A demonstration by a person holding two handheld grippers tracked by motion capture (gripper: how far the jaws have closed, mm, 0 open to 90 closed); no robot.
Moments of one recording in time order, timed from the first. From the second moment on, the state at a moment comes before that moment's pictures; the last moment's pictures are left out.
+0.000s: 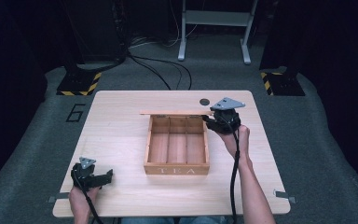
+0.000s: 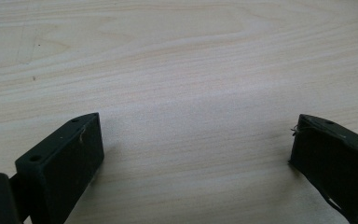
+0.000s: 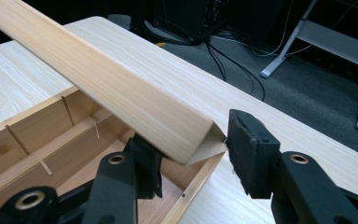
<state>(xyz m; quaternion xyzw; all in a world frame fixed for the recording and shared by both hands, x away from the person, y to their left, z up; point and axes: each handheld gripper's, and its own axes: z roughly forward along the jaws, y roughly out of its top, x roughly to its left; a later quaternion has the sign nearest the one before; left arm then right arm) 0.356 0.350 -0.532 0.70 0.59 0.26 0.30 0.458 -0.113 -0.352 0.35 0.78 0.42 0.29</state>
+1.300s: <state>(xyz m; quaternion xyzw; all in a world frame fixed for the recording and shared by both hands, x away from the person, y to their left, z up) 0.356 0.350 -0.532 0.70 0.59 0.26 0.30 0.440 -0.114 -0.369 0.37 0.77 0.43 0.28</state>
